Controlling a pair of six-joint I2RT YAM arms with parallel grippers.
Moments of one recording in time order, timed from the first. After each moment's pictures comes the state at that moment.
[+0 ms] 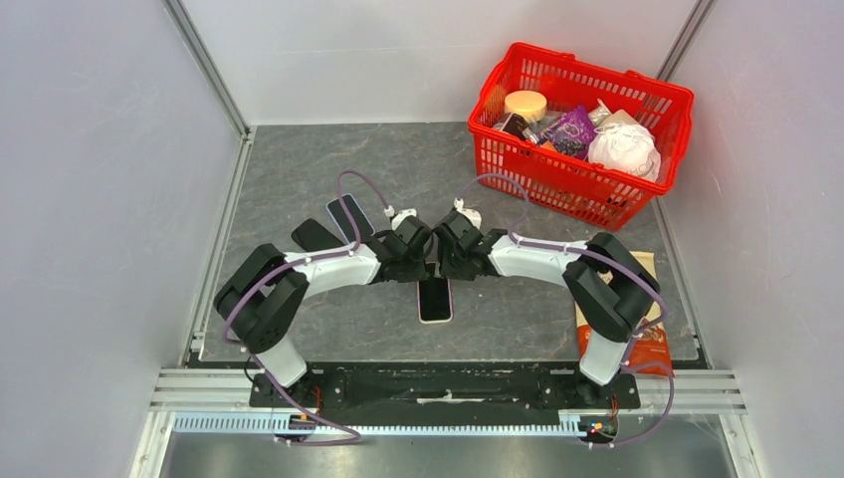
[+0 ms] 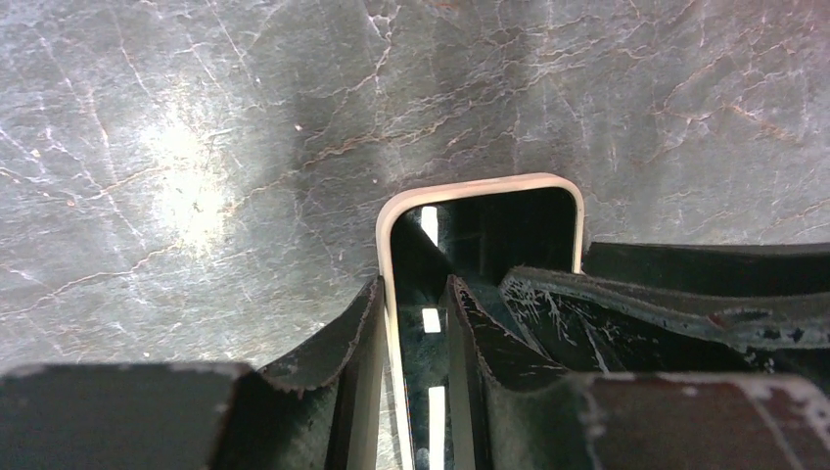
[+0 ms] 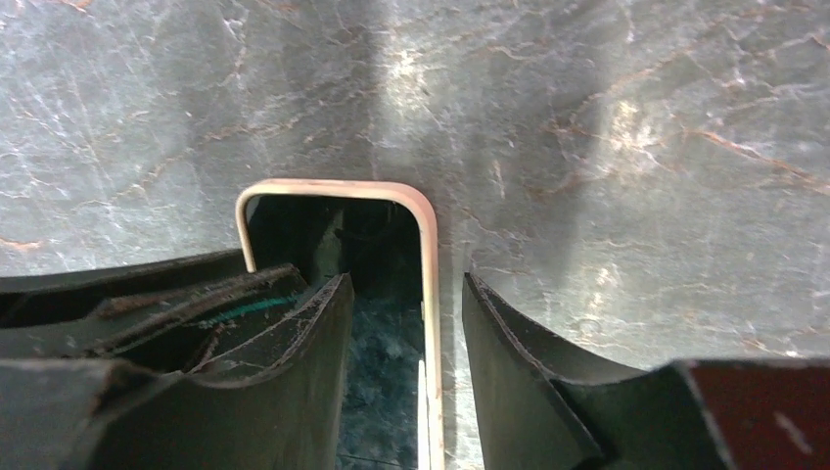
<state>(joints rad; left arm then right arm) -0.78 1.70 0.91 -0.26 -0.17 -0.79 0.81 1.79 1.05 -0.29 0.15 0.82</state>
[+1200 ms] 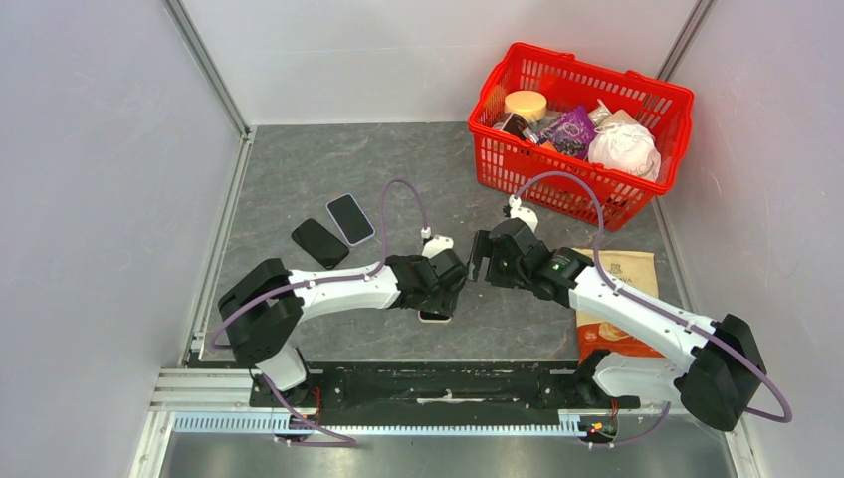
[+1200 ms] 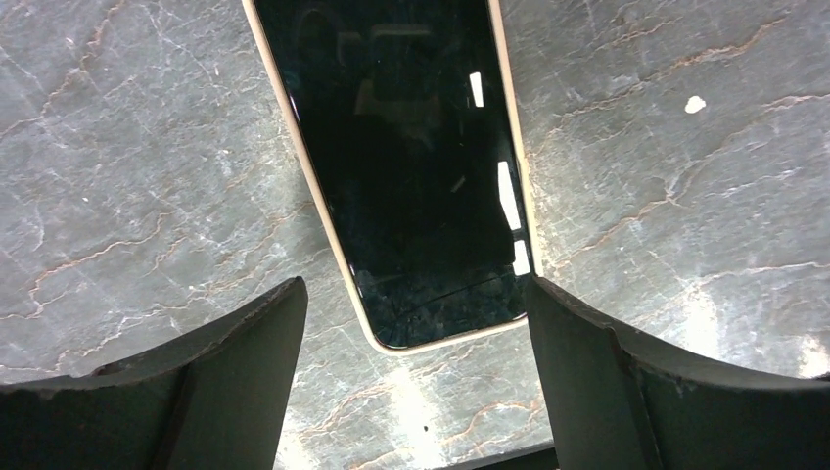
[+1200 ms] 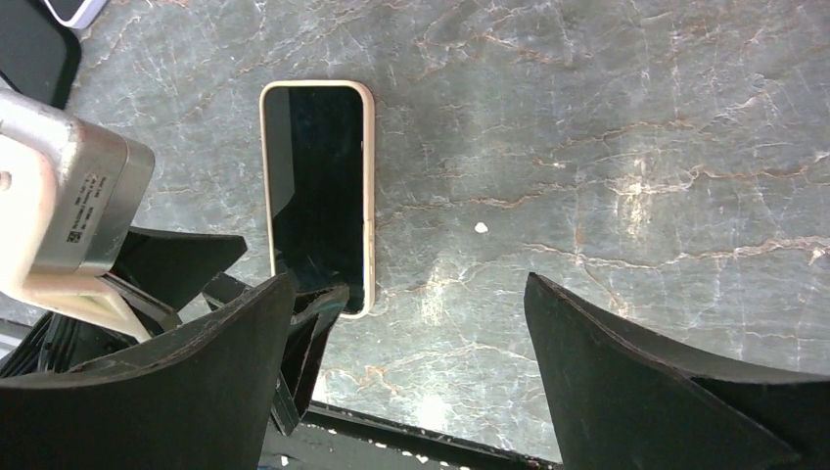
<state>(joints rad) -1.06 1.63 1.00 -0.52 -0.32 -0.74 0.78 1.18 0.84 -0.52 0.22 0.81</state>
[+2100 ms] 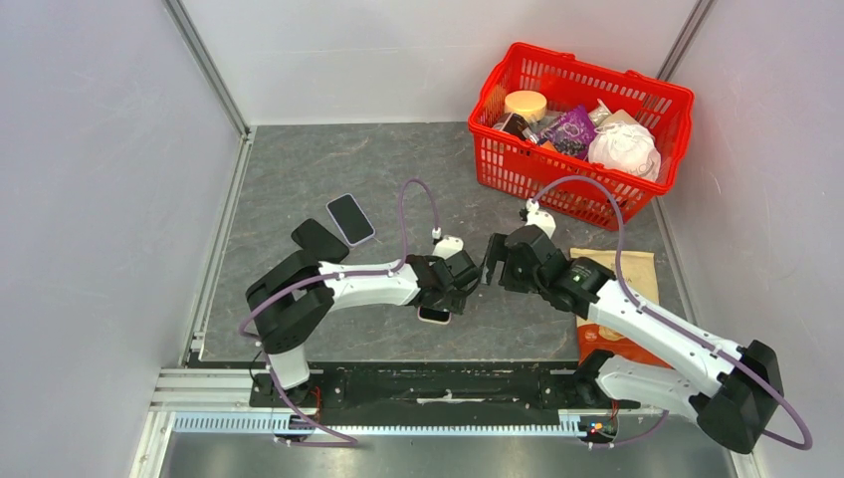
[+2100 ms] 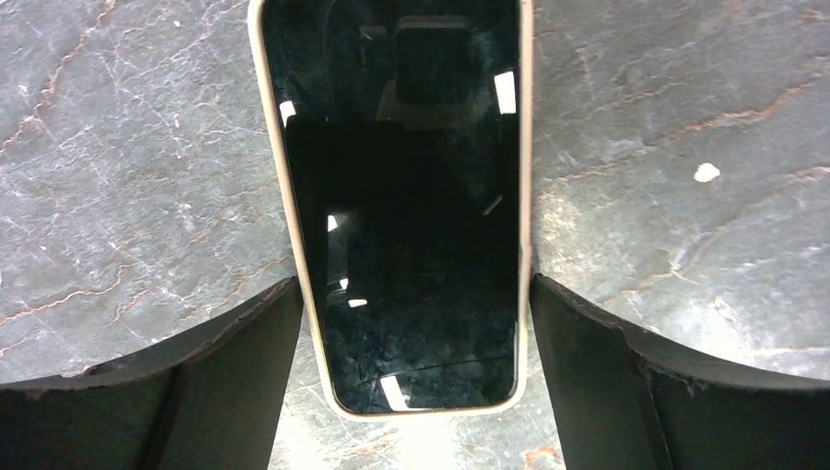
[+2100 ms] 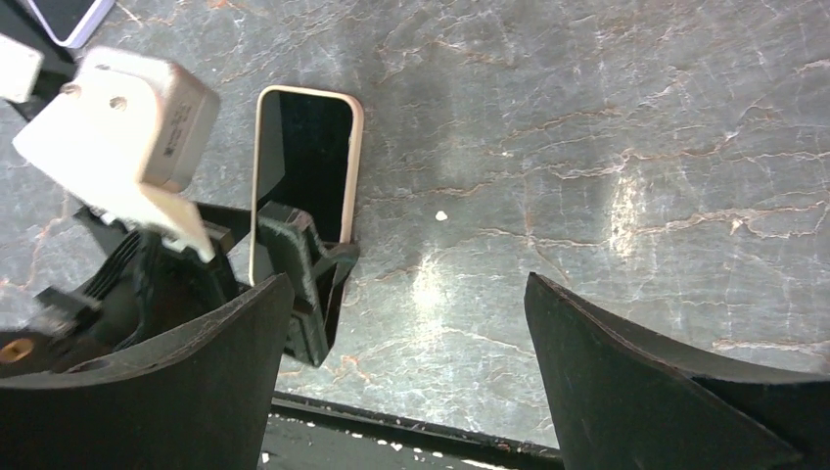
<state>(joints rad) -1.08 1.77 1.08 -0.51 -0.38 -0.76 0.77 1.05 0.80 -0.59 0.27 0.81</state>
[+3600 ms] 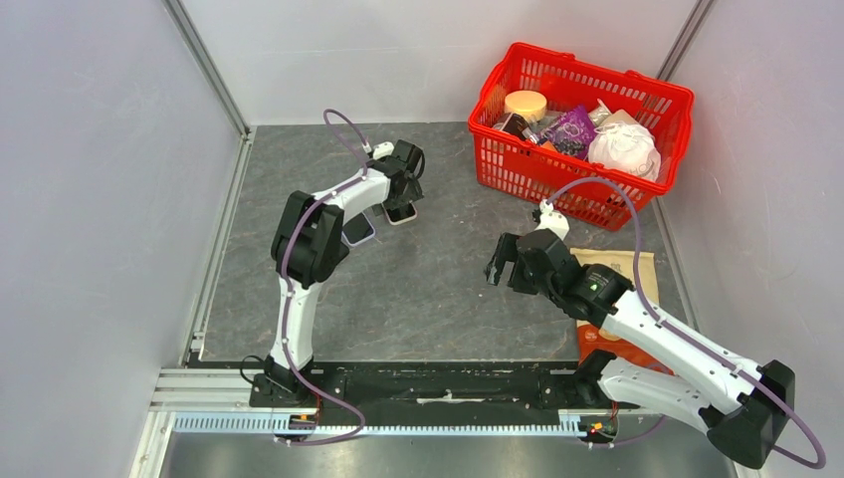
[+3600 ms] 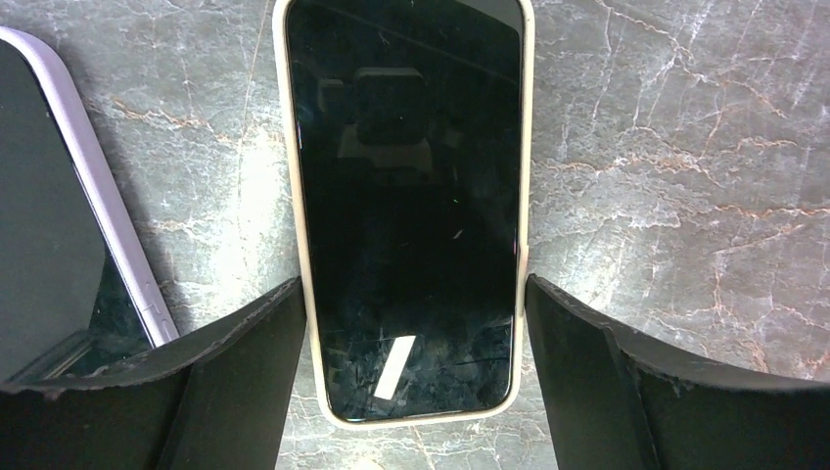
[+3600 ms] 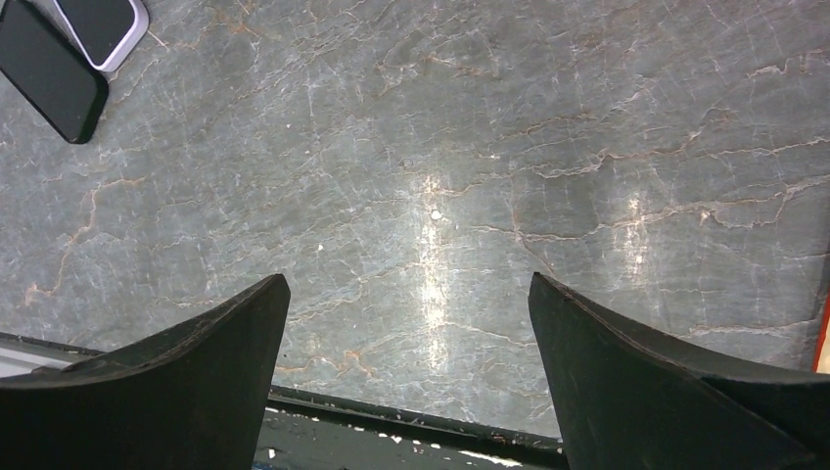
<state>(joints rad) -0.48 2.20 1.68 -0.55 -0.38 -0.78 0.77 0.93 0.80 -0.65 0.31 0.82</state>
